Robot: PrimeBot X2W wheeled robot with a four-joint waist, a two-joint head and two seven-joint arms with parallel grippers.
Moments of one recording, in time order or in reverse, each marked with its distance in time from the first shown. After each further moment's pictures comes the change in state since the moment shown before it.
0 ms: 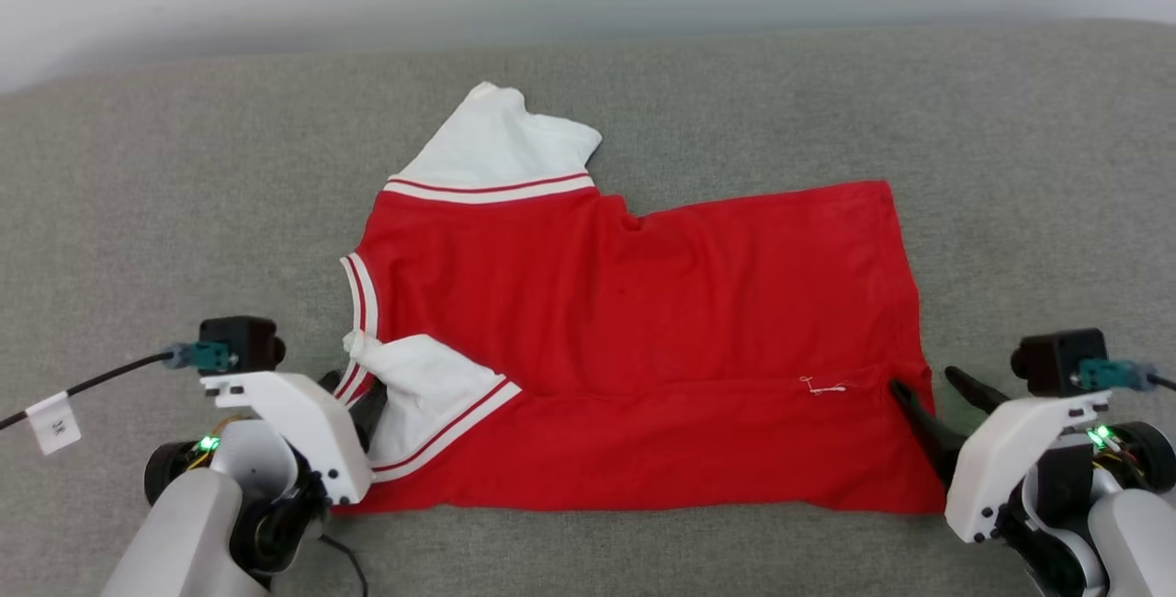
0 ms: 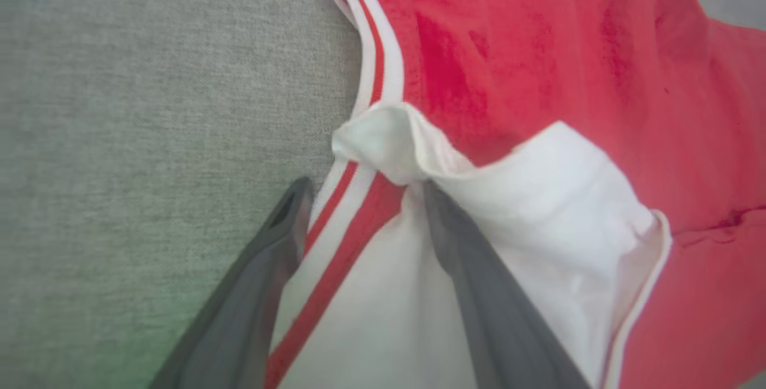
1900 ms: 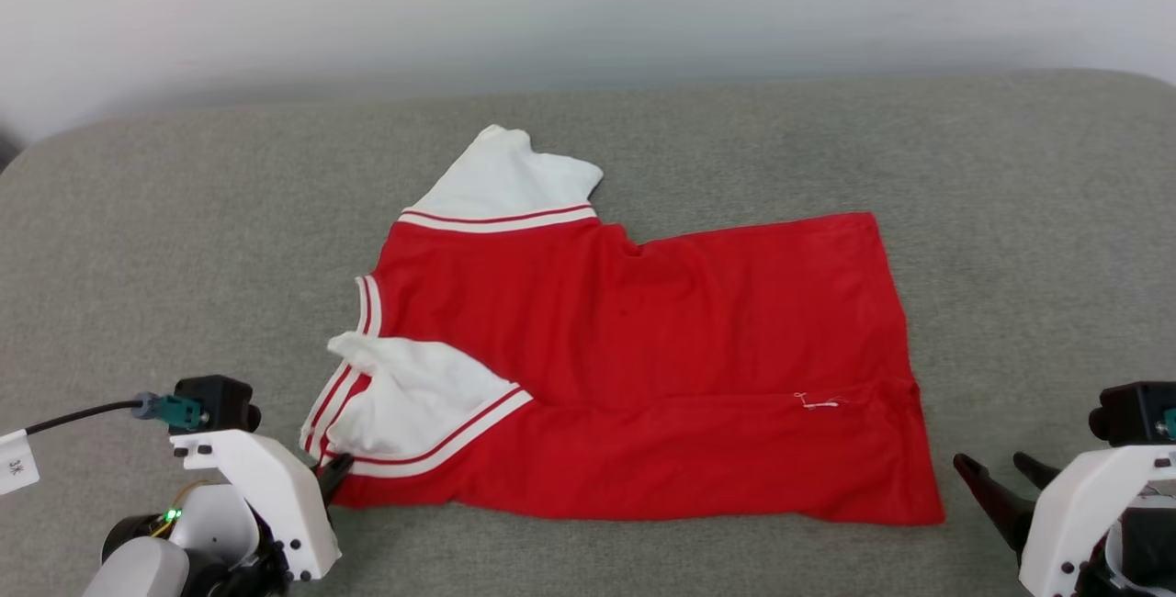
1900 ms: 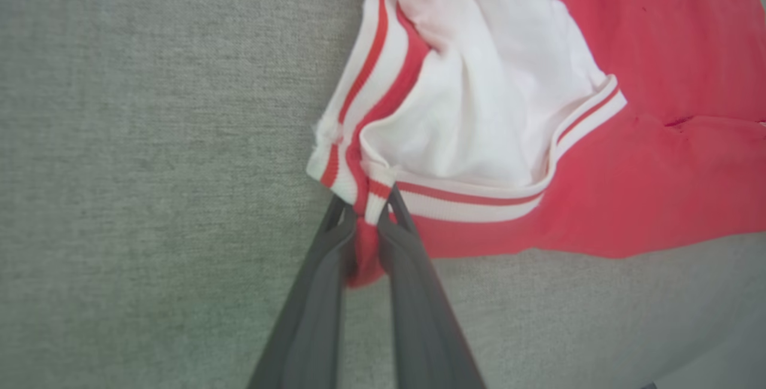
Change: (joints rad) left arm 0.202 0.124 0.010 -0.277 -0.115 0.054 0.223; right arm 0.222 0.053 -0.264 -0.286 0.002 0.000 0.347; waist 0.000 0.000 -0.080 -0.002
